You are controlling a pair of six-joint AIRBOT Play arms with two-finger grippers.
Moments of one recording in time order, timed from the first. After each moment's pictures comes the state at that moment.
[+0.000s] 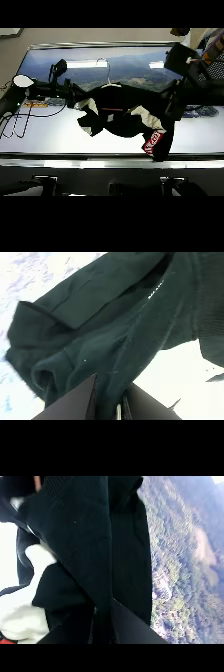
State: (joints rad) left arm -0.14 -1.40 1.30 0.55 -1.18 -0.17; right arm 0.20 -0.94 1.47 -1.16 1.44 0.64
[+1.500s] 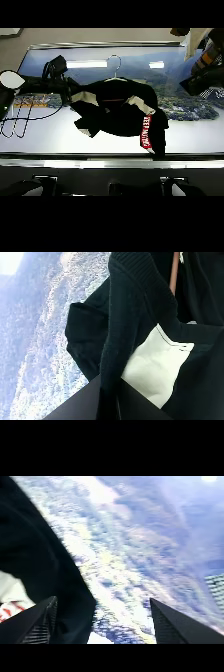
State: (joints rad) left arm -0.19 -1.27 1.34 0.81 -1.05 -0.19; right arm -0.19 -1.06 1.47 -1.16 1.28 0.78
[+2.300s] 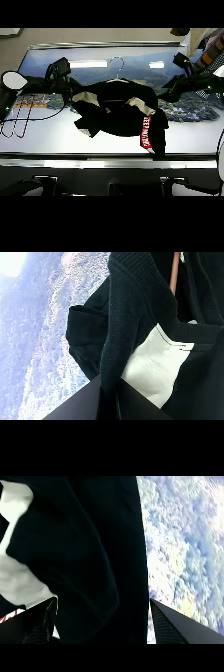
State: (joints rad) left arm -0.22 -1.27 1.34 0.83 -1.02 -0.18; right arm -0.20 -1.44 1.47 -0.82 1.38 0.24
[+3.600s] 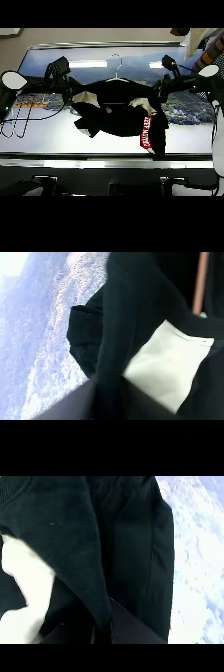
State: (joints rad) left arm -0.22 -1.26 1.34 0.83 -1.02 -0.20; right arm -0.12 -1.49 1.47 -0.72 1.39 0.11
